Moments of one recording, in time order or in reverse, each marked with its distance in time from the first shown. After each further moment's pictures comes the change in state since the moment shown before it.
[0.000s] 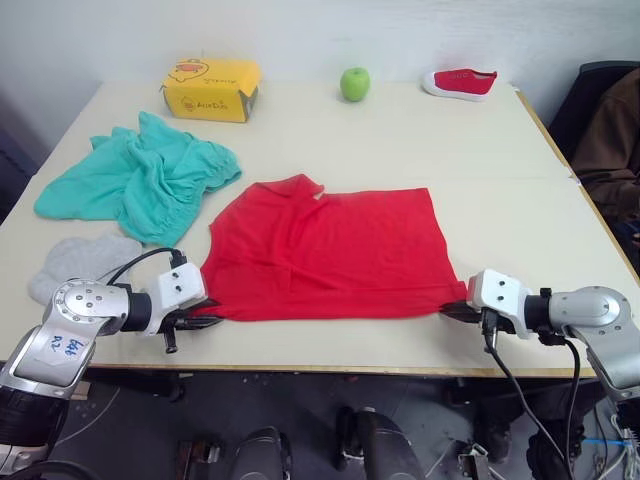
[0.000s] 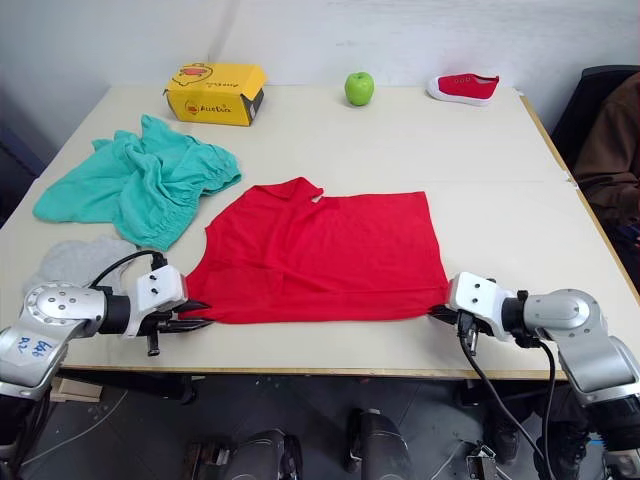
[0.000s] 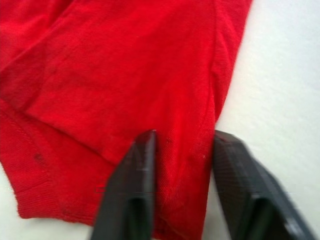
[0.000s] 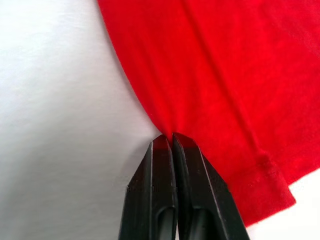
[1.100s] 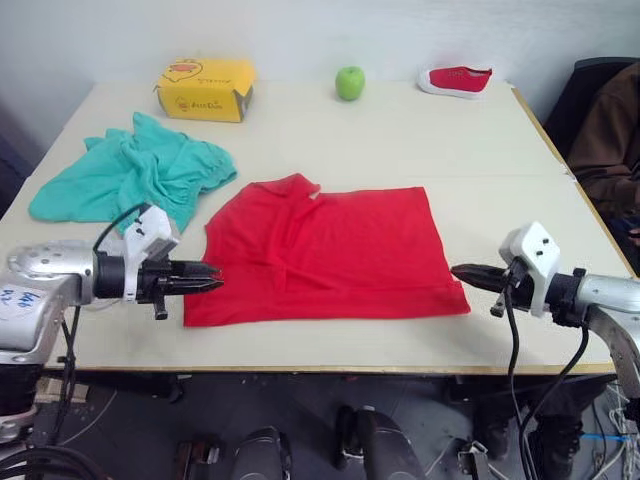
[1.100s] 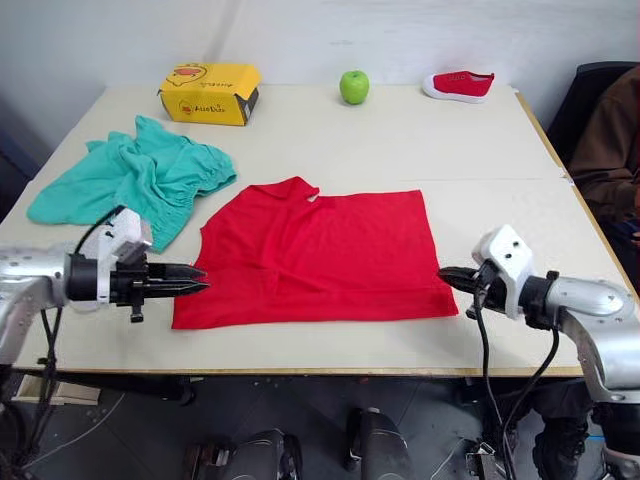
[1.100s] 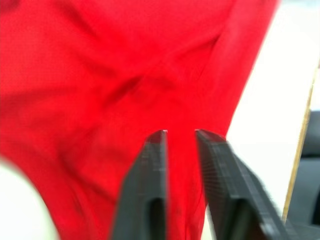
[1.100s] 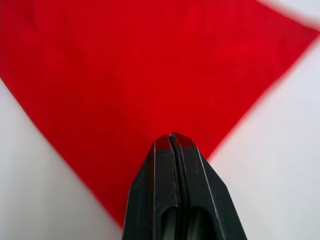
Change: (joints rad) left arm -0.148 0.054 0.152 -0.054 -0.286 0.307 -0.103; right arm 0.001 0.050 -0.209 -0.223 0.231 0.352 -0.132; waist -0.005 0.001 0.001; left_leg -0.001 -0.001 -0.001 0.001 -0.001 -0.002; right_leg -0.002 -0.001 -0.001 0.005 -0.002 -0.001
